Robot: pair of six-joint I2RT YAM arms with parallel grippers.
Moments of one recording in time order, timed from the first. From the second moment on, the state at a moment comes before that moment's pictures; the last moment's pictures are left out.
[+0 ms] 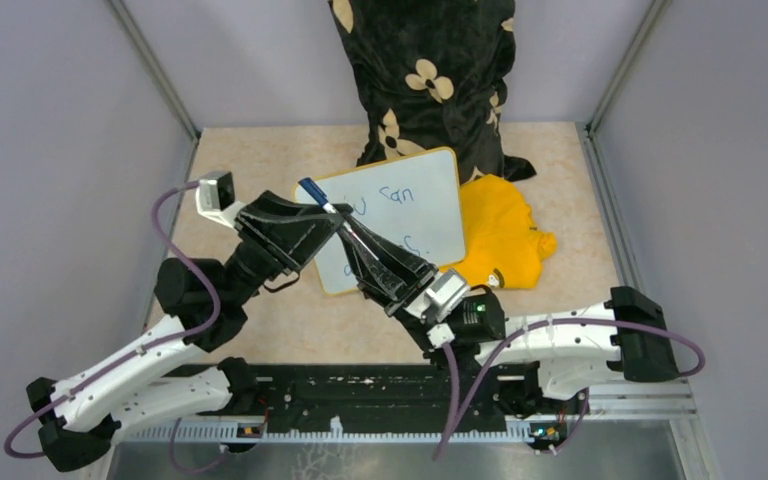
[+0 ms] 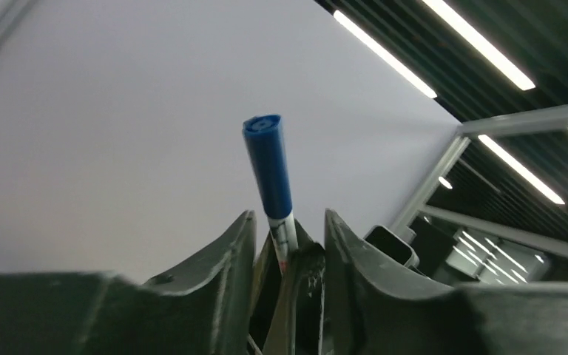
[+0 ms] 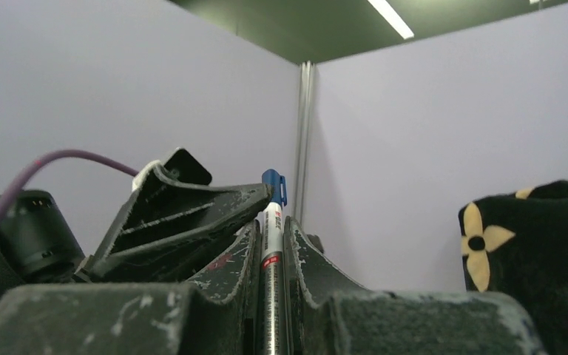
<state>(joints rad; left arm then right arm) -0.94 0.81 0.87 0.70 0.09 -0.95 1.51 1.32 0.94 1.44 0.33 -0.66</state>
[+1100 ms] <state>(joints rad) -0.98 0.71 0.77 0.57 -0.01 -0.87 1.48 1.19 0.82 1.22 0.33 -0.43</state>
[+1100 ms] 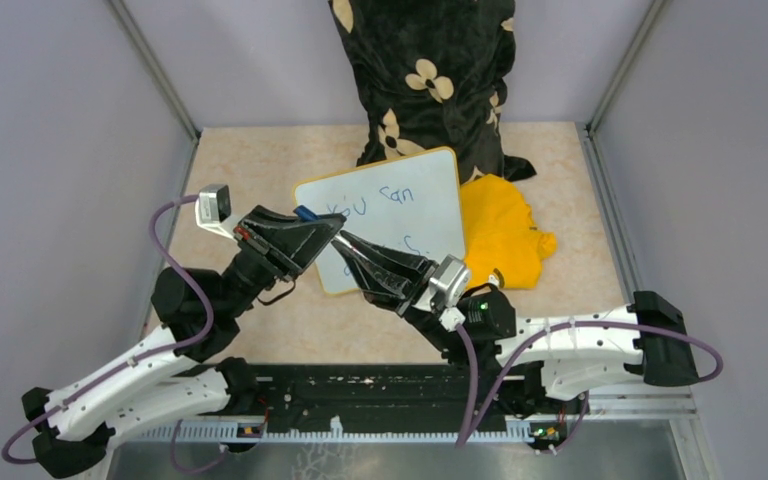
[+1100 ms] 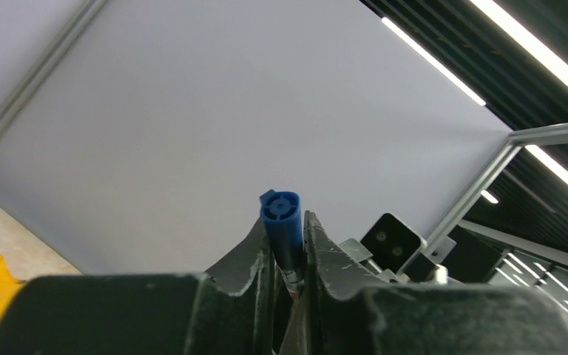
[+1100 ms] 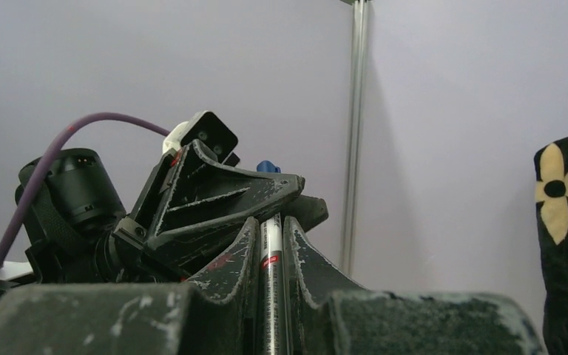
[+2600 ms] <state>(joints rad) -0.98 0.64 0.36 -0.19 -0.40 -1.20 1.42 0.76 0.54 0.12 0.98 0.27</state>
